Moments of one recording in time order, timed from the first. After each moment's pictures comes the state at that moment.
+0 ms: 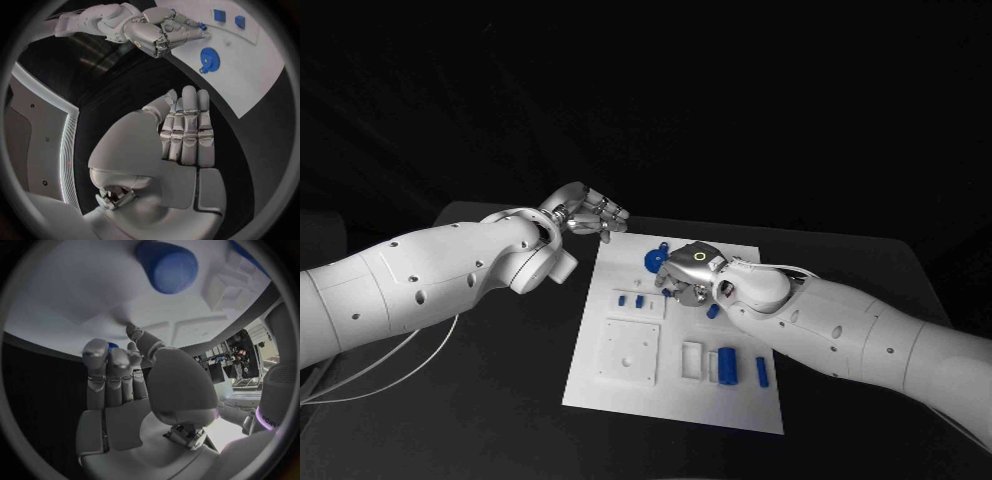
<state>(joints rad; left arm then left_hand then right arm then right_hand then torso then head) 1.31 -0.73 -0.11 1.33 -0.61 -0.35 0.07 1.41 -0.05 0.34 -0.13 0.07 1.11 0.13 0.06 0.06 1.19 0.09 0.06 0.06 1.23 0.00 0.76 0.33 0.09 1.16 -0.03 0.14 1.31 1.07 -0.43 -0.02 1.08 -1.97 -0.32 0.06 1.35 -0.13 0.48 -0.28 0.05 1.13 0.03 0.06 0.06 1.23 -0.05 1.03 1.01 1.45 -0.09 1.00 1.14 0.05 1.46 -0.11 0.77 1.31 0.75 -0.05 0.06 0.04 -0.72</state>
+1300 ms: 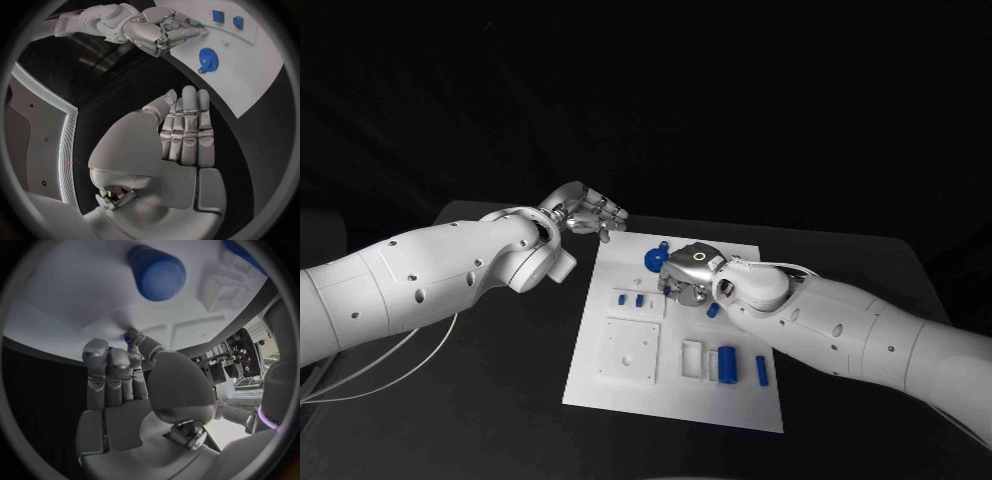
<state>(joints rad) 1.31 -0.73 -0.11 1.33 -0.61 -0.35 0.06 1.41 -0.05 0.33 -0.13 0.07 1.11 0.13 0.06 0.06 1.19 0.09 0.06 0.06 1.23 0.00 0.76 0.33 0.09 1.16 -0.02 0.14 1.31 1.07 -0.43 -0.02 1.09 -1.96 -0.28 0.05 1.33 -0.11 0.44 -0.28 0.05 1.18 0.05 0.06 0.06 1.23 -0.04 1.07 1.04 1.46 -0.09 1.00 1.14 0.05 1.47 -0.11 0.77 1.31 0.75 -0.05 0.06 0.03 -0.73</state>
